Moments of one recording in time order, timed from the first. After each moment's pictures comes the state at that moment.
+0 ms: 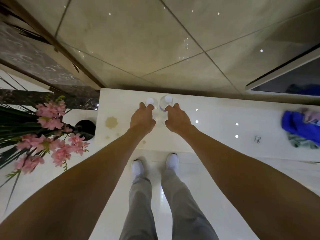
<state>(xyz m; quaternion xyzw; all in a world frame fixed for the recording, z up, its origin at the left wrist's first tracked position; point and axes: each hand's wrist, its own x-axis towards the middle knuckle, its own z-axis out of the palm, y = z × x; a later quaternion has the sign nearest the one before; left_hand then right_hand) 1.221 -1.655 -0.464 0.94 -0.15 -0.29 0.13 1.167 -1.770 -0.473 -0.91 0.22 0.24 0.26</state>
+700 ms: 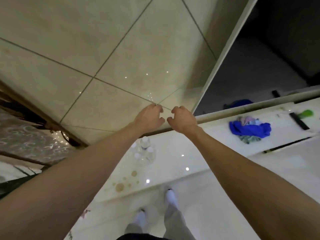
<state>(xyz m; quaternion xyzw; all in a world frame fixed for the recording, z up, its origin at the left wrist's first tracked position) 1.224 -1.733 -0.223 0.86 -0.46 -0.21 0.13 1.124 -1.828 -0.234 -0.90 0.39 0.06 0.19</state>
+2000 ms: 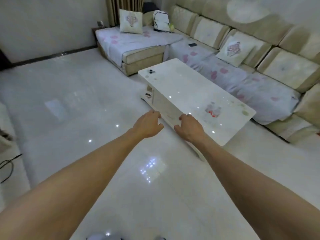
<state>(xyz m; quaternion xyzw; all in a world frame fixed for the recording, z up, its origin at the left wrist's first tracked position) 0.548 -1.254 -0.165 0.07 -0.96 -0.25 -0.06 0.500 -1.094 -0.171 -0.14 0.98 -0.14 0.09</state>
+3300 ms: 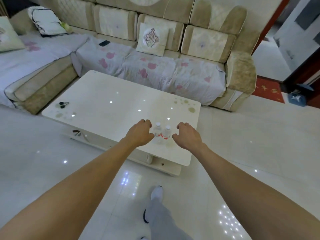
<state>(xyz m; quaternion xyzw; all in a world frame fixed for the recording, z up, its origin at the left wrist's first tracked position) 0.077 -1.085 -0.209 -0.16 -0.95 -0.20 -0.17 0.131 -0.906 -0.203 0.14 0.97 -0.16 0.11</state>
